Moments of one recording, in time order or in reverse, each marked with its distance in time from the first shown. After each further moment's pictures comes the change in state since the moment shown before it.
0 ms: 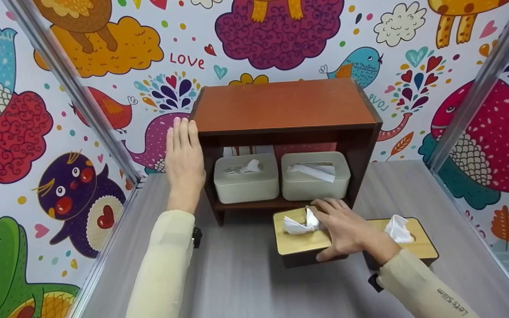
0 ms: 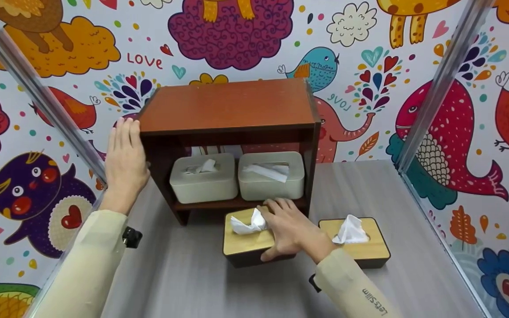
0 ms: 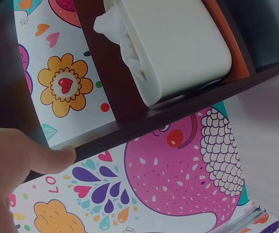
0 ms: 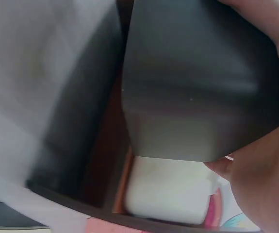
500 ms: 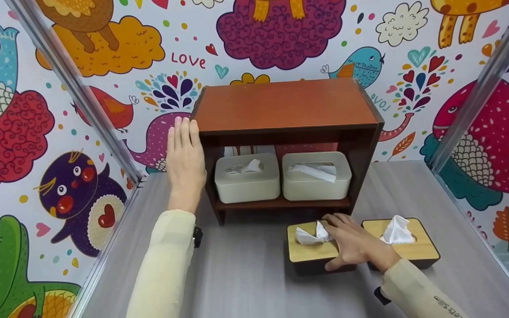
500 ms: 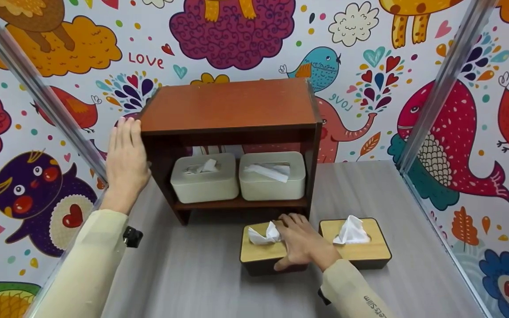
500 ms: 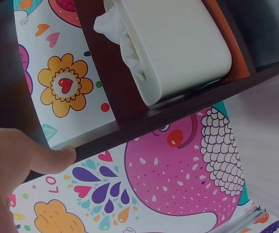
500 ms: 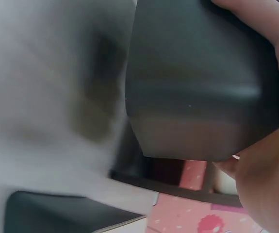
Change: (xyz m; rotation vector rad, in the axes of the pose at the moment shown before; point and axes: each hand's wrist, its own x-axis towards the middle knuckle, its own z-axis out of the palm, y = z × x) left_hand 0.000 -0.001 0.000 -0.023 0.012 0.008; right_hand -0.022 0.029 0.055 0.058 -0.048 0.067
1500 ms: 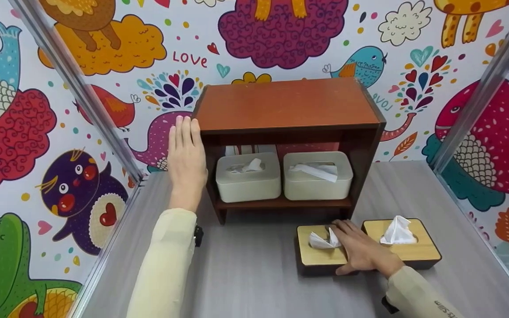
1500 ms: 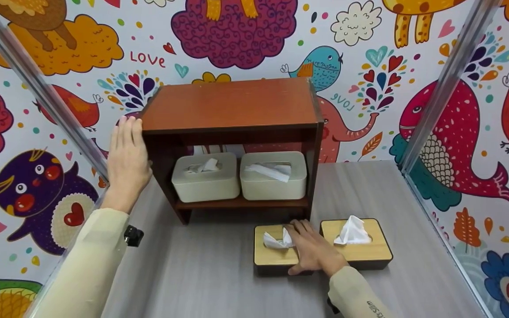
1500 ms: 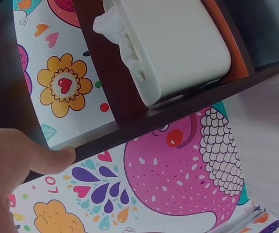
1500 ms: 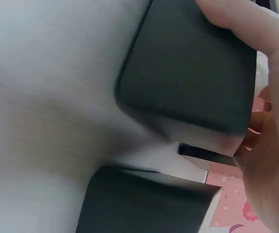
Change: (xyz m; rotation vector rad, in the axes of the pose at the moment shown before) left_hand 0.000 0.001 -0.001 0.008 -0.011 -0.011; right_hand -0.017 0.029 0.039 0.042 0.047 0.033
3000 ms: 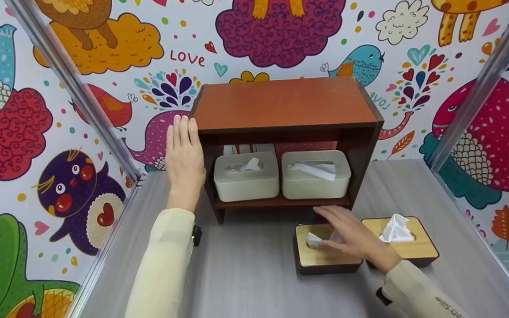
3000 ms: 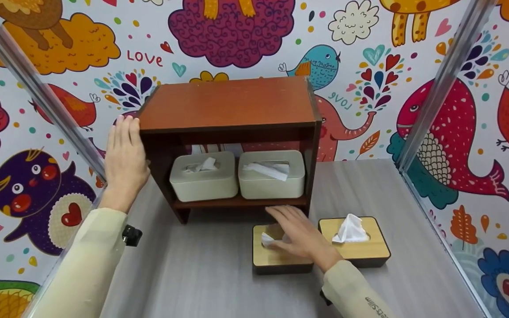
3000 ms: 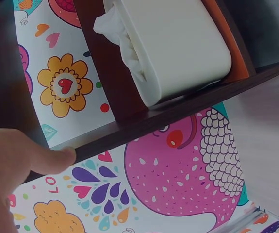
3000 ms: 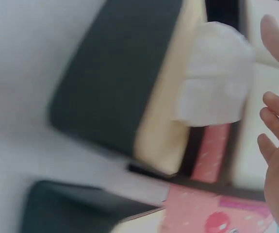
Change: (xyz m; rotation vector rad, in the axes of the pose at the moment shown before) left_hand 0.000 0.001 0.001 0.030 -0.001 0.002; right_hand 0.019 -0.028 -0.039 0.056 0.247 -0.137
